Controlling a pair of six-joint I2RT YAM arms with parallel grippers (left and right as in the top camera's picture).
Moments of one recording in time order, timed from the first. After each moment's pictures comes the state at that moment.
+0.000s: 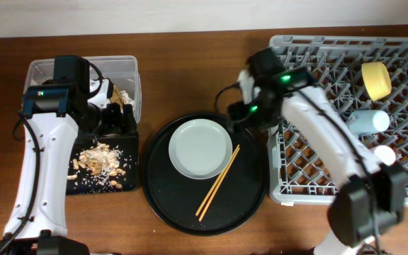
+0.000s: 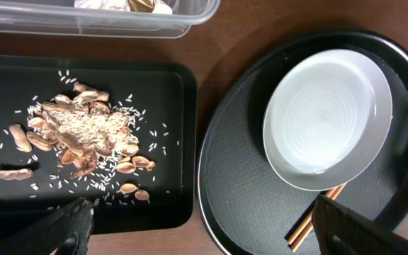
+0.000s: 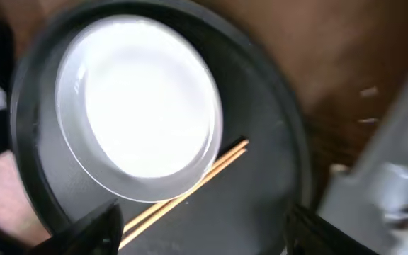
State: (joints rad) left arm 0.03 1.58 1.54 -1.28 0.17 -0.08; right arm 0.35 1.83 1.57 -1.10 -0.26 0.16
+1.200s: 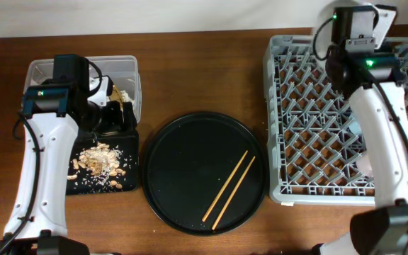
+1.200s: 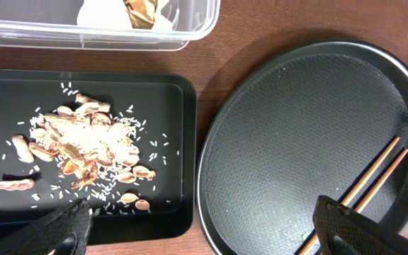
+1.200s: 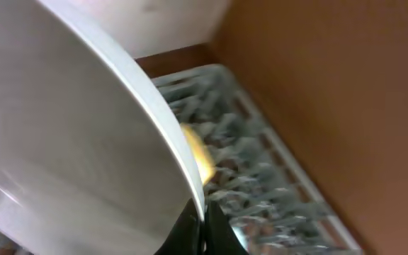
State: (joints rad) left arm 0.03 1.58 1.54 -1.25 0.17 -0.08; right arm 0.03 1.70 1.73 -0.83 0.82 0.19
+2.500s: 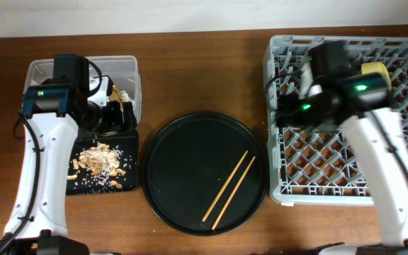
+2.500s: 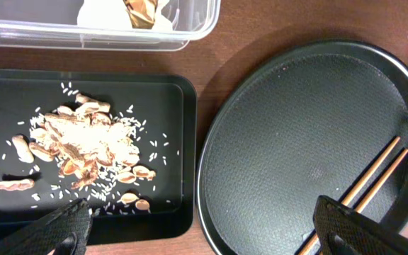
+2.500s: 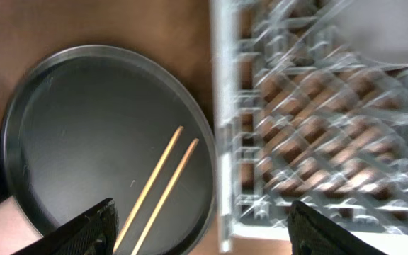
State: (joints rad) left arm 0.03 1.58 1.54 -1.25 0.17 -0.08; right arm 0.20 1.54 1.60 -1.33 -0.12 0.32
